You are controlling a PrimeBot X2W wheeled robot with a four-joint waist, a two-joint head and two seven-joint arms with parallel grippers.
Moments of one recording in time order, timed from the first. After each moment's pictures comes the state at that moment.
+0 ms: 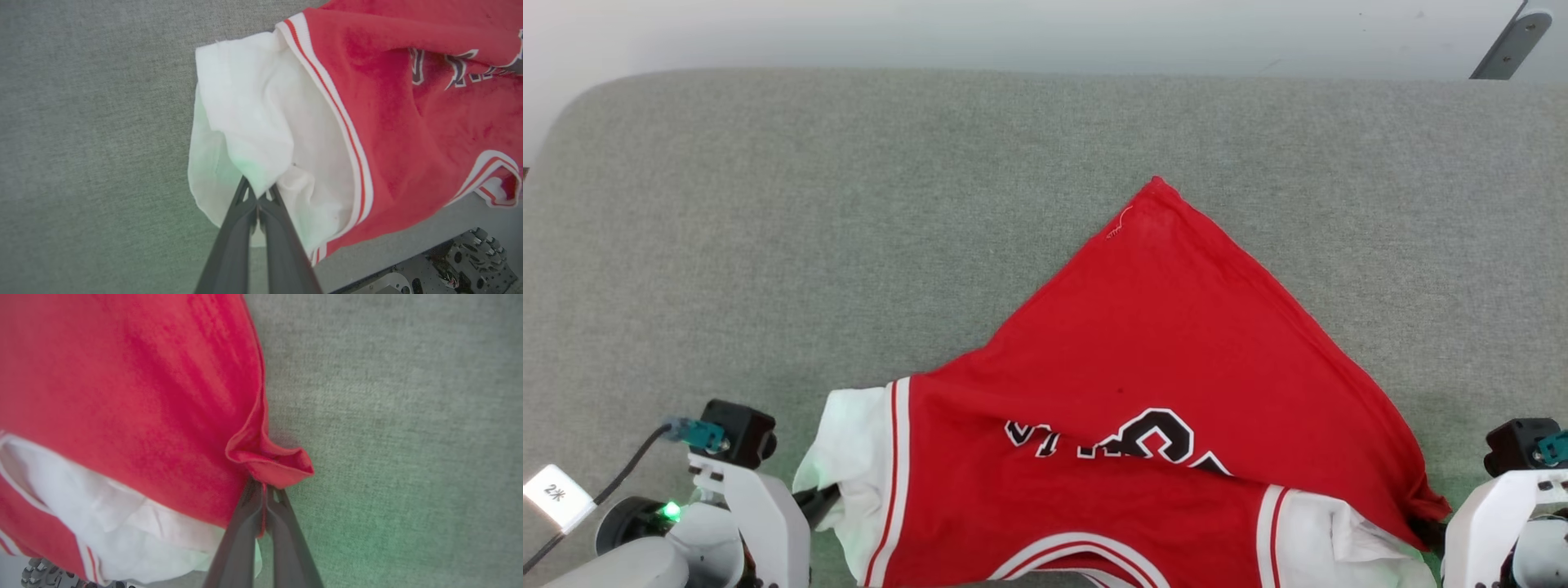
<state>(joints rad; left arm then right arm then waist) -0.55 1.00 -1.10 -0.01 -1.29 0.22 0.15 -0.04 -0.27 -0.07 0.01 0.45 0.13 0.89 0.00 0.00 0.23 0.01</state>
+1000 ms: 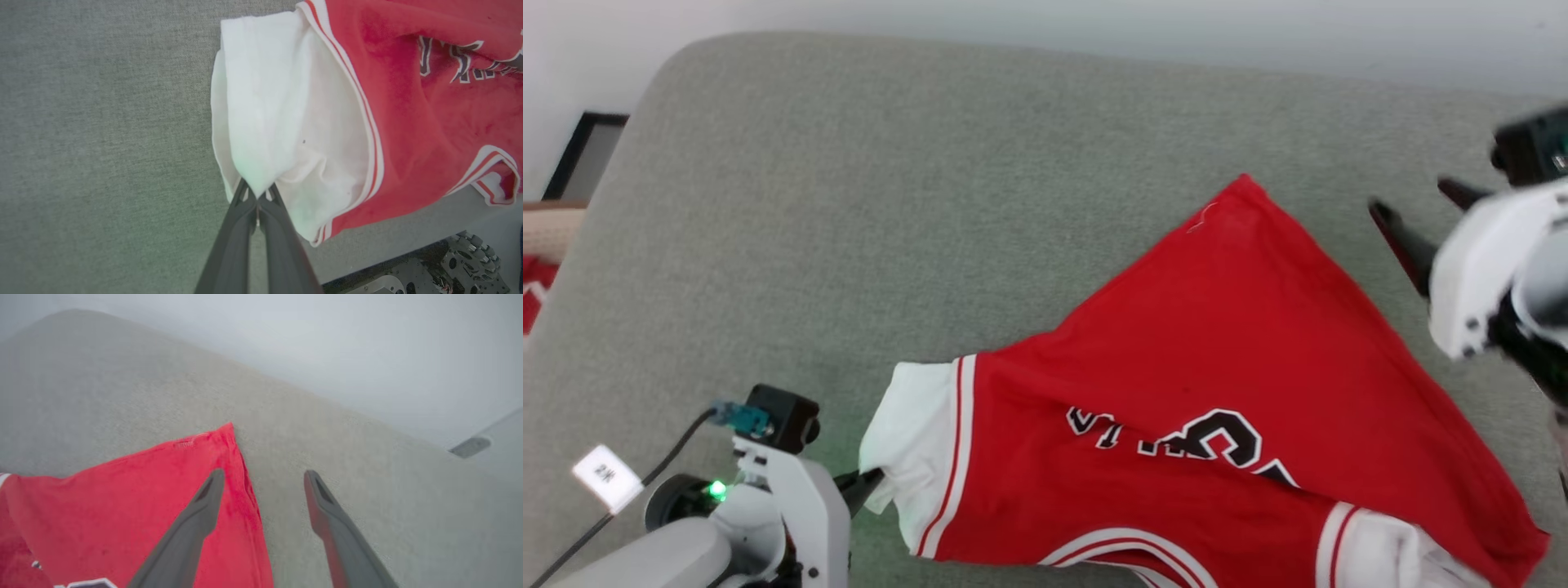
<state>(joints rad) -0.58 0.92 -1.12 0.03 -1.26 0.18 0.16 -0.56 -0.37 0.14 -0.02 0.39 0.13 0.77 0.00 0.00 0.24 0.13</state>
